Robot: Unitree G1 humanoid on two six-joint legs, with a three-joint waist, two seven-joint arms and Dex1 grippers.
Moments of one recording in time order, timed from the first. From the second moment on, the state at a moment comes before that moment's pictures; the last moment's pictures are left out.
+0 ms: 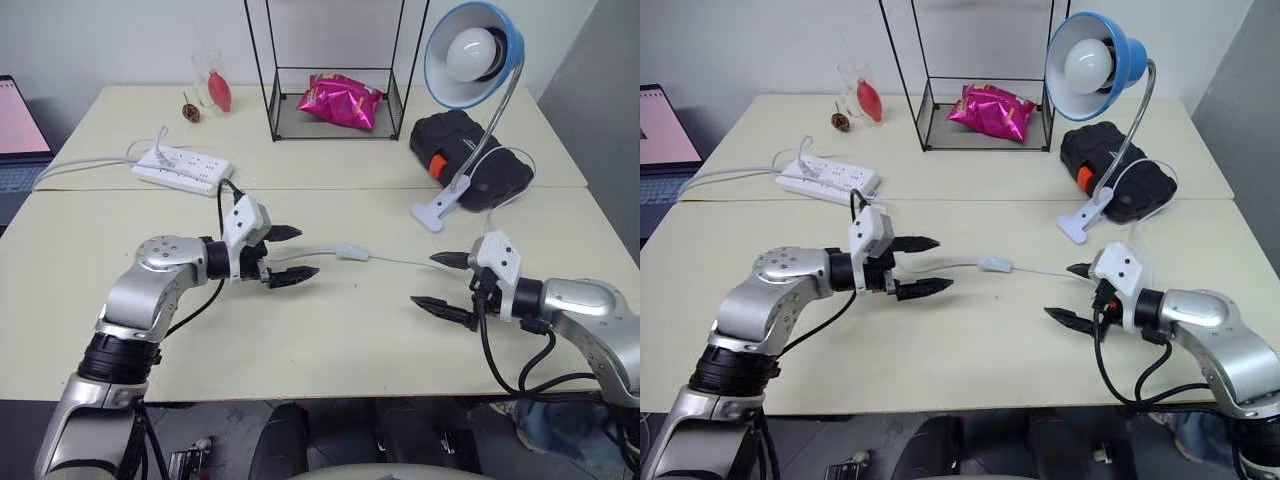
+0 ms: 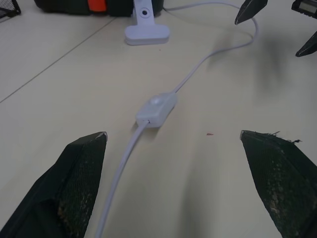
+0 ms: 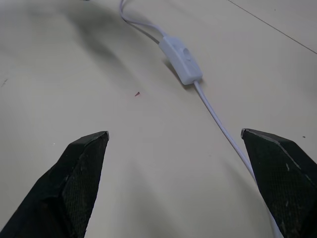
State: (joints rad) left arm -0.52 0.64 -0.14 0.08 -0.38 0.44 -1.08; right arm -0.13 -0.77 -0.01 -0.50 0.46 0.67 0.79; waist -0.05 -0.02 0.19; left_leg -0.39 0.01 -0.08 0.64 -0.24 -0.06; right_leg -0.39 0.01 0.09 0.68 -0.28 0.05
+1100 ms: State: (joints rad) left arm -0.96 0.31 -0.21 1.00 -0.11 0.13 -1.30; right arm -0.06 -0.74 -0.08 -0.78 0.63 0.93 0.58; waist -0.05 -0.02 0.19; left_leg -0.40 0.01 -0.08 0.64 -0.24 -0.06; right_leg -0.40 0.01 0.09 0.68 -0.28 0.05
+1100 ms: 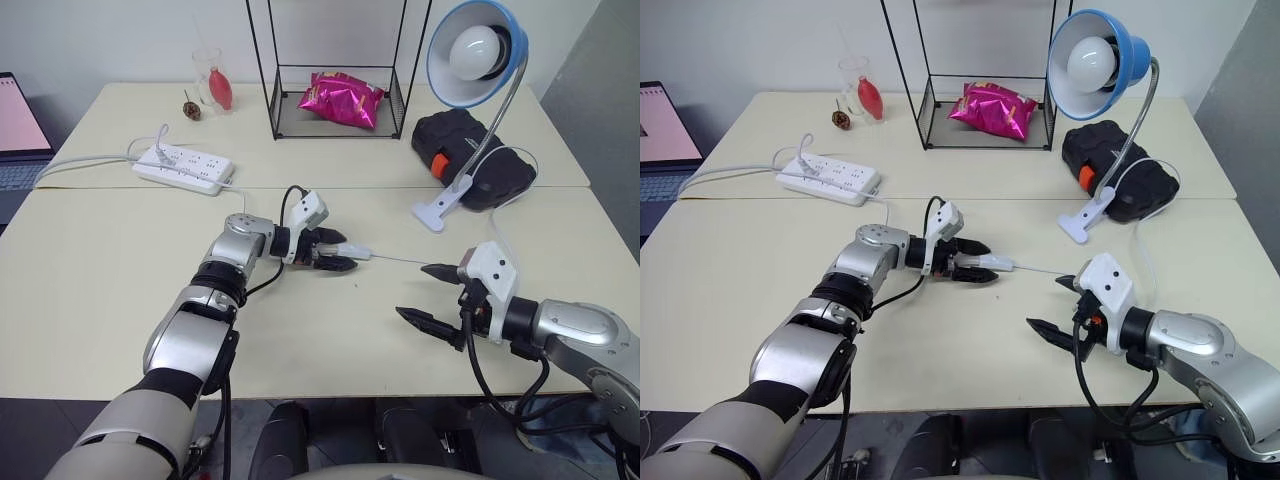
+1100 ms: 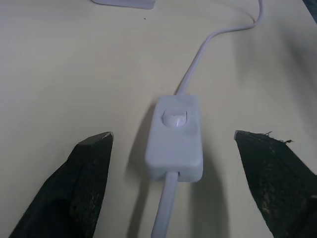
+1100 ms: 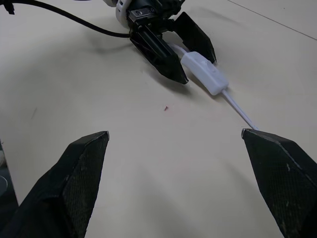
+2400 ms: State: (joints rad) left arm -0.49 0.24 -0.11 0.08 -0.20 0.19 -0.95; right arm 0.07 -0.06 -0.16 -0.73 1.13 0.89 -0.05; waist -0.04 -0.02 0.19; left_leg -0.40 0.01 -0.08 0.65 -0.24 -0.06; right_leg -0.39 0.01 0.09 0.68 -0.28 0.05
